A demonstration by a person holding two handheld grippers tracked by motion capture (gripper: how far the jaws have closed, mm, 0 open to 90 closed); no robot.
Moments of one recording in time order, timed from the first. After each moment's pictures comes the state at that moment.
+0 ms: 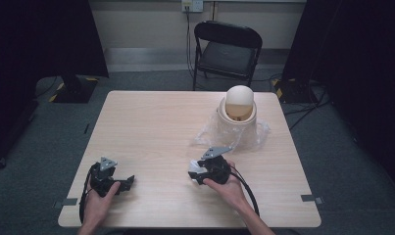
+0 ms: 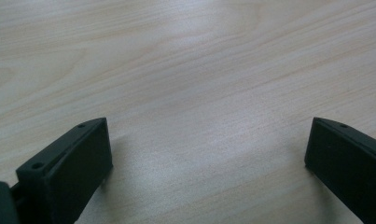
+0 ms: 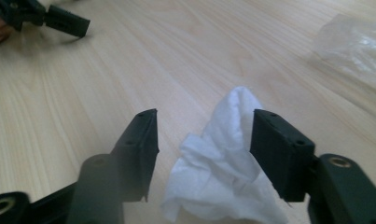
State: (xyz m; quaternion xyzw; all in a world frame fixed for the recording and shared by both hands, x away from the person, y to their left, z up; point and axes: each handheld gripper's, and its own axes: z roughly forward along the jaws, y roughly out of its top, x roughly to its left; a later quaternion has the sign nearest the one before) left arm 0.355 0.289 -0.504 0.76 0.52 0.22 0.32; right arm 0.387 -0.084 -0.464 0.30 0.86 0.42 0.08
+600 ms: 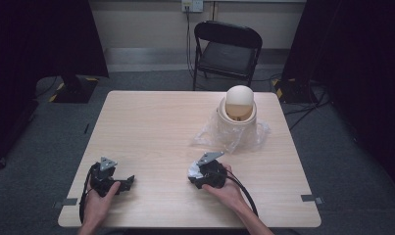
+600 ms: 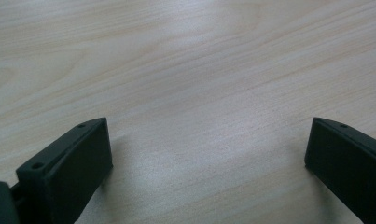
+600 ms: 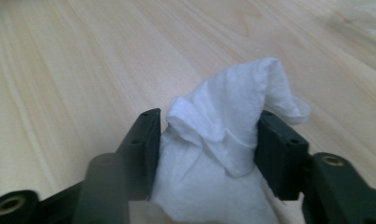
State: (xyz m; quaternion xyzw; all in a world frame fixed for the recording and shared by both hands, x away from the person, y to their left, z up) left arm 0.355 0.289 -0.504 0.76 0.52 0.22 0.32; right arm 0.389 -0.076 -0.490 0.29 0.88 0.37 0.10
